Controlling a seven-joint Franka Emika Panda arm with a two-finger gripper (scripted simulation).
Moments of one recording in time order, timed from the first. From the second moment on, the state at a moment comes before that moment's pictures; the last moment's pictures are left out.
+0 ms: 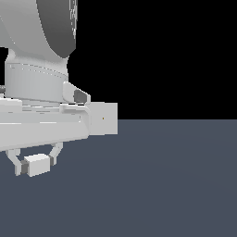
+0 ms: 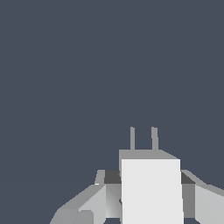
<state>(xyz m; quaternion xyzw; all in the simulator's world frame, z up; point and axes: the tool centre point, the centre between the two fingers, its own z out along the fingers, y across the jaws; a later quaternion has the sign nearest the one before) -0.087 0.146 0.018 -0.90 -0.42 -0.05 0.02</state>
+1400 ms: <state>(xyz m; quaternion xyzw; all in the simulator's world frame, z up) -0.005 0.041 0.100 -0.99 -0.09 -0.06 0.01</state>
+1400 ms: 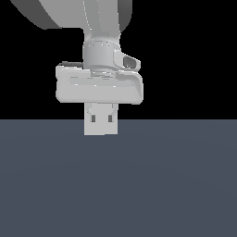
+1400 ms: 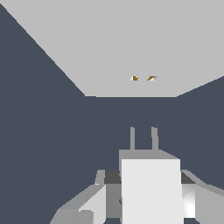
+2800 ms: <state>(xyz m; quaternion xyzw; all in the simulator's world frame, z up) 0.039 0.048 0.100 -0.99 -0.09 -0.06 0.01</state>
